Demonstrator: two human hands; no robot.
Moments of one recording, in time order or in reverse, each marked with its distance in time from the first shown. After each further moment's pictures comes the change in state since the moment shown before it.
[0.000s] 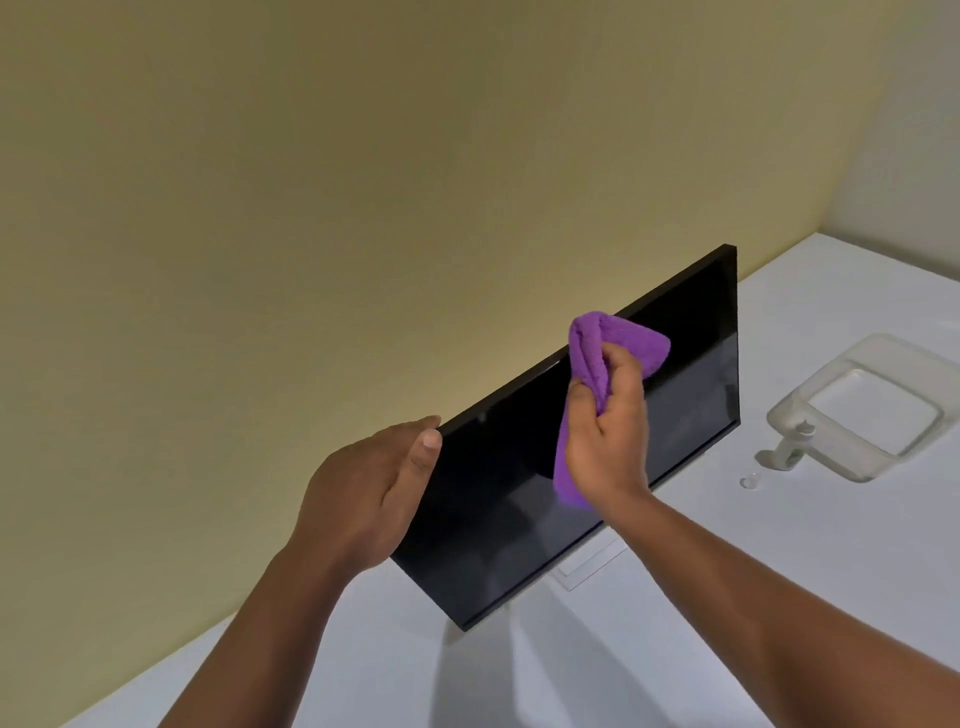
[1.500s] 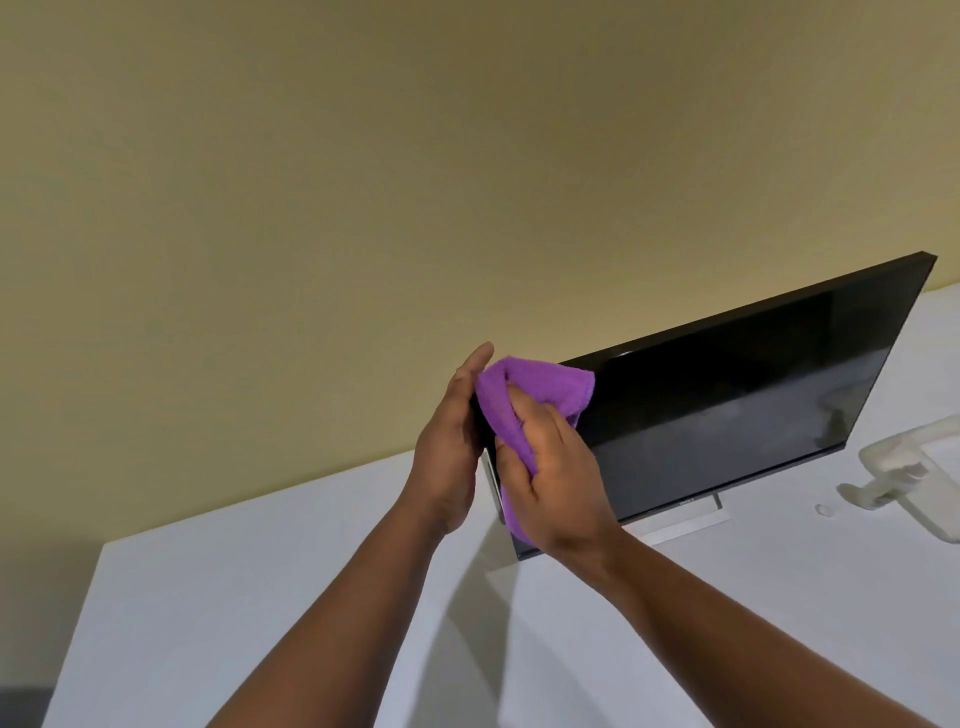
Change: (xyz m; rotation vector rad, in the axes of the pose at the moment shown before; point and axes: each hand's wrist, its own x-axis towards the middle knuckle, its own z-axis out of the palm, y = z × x) left_hand -0.040 -0.033 0.031 -1.464 0.143 -0.344; right_hand -0.132 -0.039 0.080 -0.184 -0.617 -0.373
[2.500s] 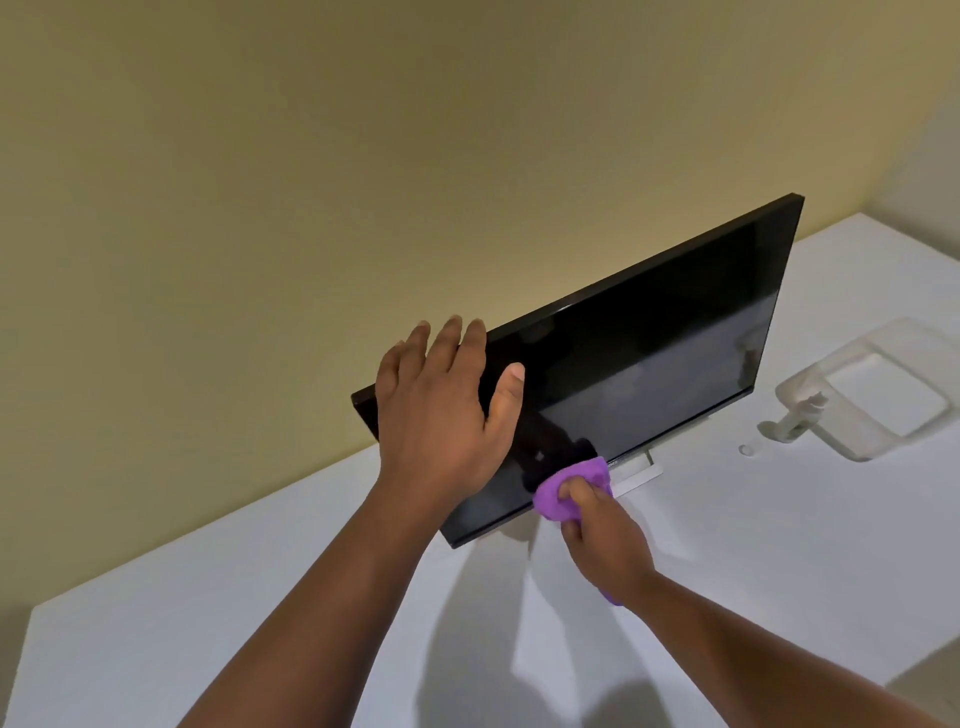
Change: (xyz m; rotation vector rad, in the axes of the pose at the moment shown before) left_hand 0.006 -0.007 0.087 1.659 0.156 0.509; right_hand -0.131 0.175 -0.046 -0.310 -0.203 0.412
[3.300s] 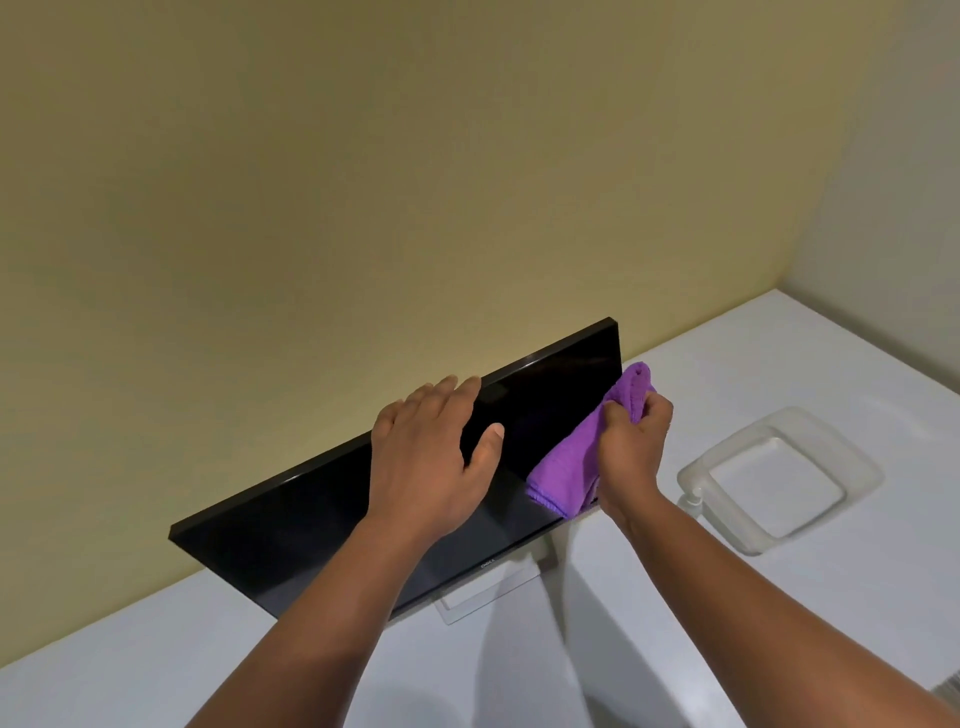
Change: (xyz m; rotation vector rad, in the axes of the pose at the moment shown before) left_hand 0.080 0.153 0.034 0.010 -0.108 0.048; right_hand 0.144 0.054 -0.238 1.077 0.550 0.543
